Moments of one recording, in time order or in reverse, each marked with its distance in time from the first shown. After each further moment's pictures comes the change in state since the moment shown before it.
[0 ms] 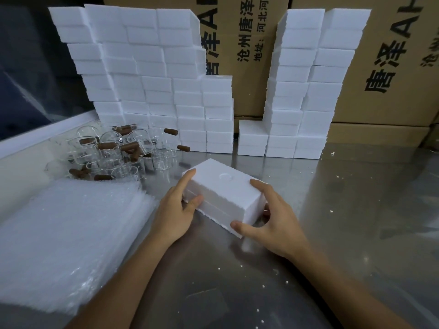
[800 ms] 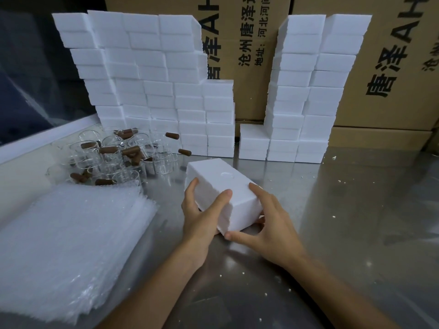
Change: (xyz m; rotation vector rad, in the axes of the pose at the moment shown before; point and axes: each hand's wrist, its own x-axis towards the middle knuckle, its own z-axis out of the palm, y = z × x) left_hand -0.017 0.058 0.043 -0.844 0.159 -0.414; right_hand -0.002 -0.008 0.010 -0.054 0.012 -0.010
